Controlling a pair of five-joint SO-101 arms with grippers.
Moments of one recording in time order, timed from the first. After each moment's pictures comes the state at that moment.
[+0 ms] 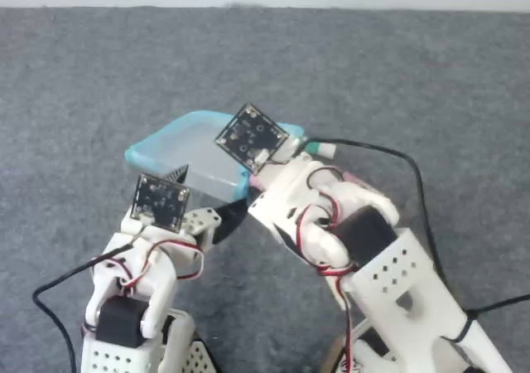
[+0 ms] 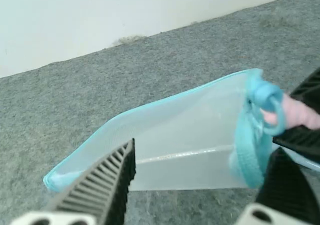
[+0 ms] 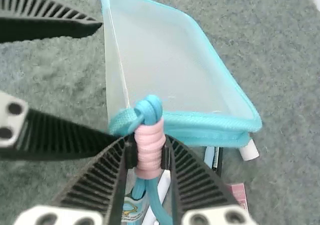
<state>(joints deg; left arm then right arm) 4.0 -94.4 76.1 57.4 -4.5 -41.9 -42.5 29.0 68.3 14.1</state>
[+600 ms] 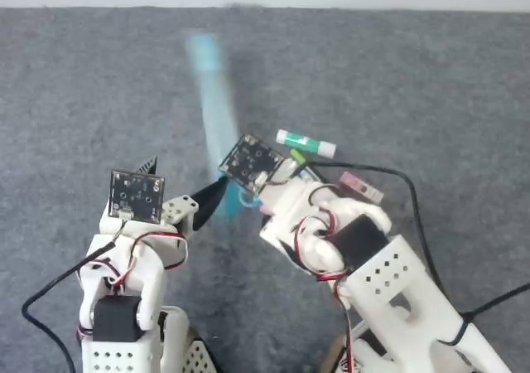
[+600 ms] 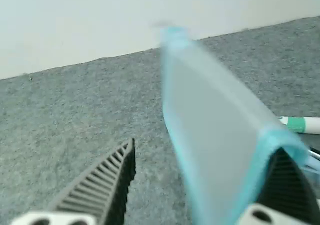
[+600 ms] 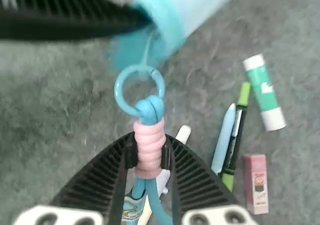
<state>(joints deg) -5.7 -94.2 76.3 55.1 -5.2 -41.9 -44.6 41.6 68.0 17.0</state>
